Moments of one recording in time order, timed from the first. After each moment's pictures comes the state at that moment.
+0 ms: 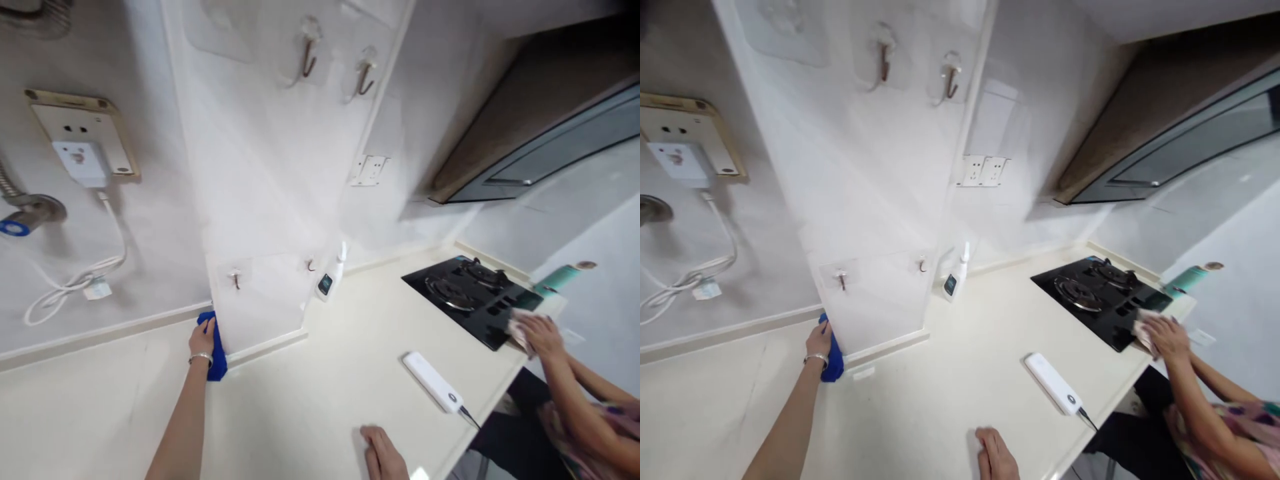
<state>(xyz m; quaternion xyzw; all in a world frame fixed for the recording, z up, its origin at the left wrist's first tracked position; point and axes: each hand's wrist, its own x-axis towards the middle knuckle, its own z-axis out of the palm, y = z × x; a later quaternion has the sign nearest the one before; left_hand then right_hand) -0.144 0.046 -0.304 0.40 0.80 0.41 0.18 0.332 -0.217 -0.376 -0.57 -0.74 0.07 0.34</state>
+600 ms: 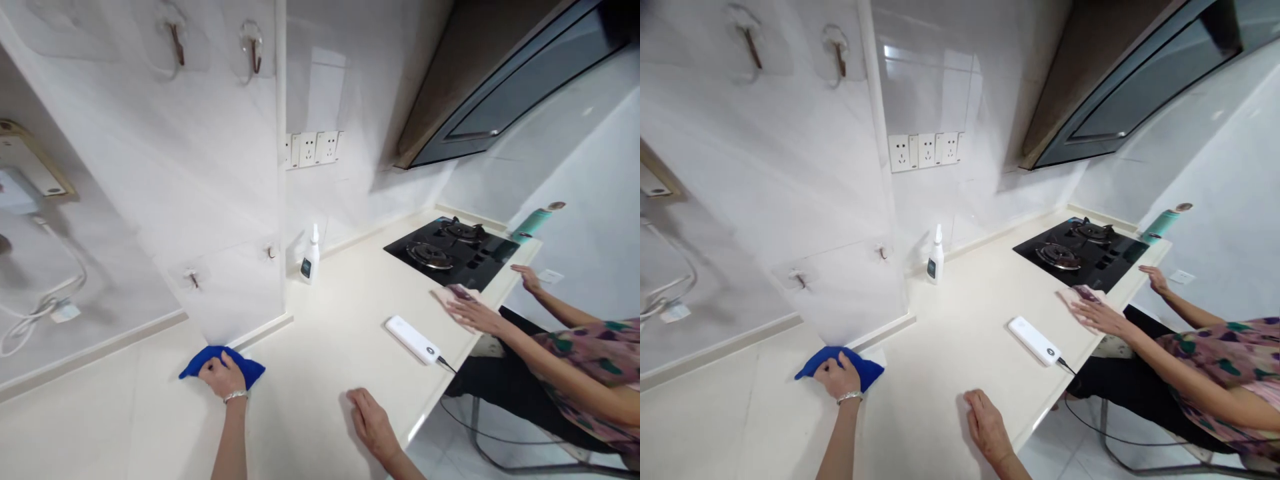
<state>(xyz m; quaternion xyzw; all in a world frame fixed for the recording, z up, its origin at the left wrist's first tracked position) -0.016 -0.054 -0.335 0.37 0.80 0.47 -0.02 0.331 -0.217 -0.375 -0.57 -0.73 0.09 0.37</state>
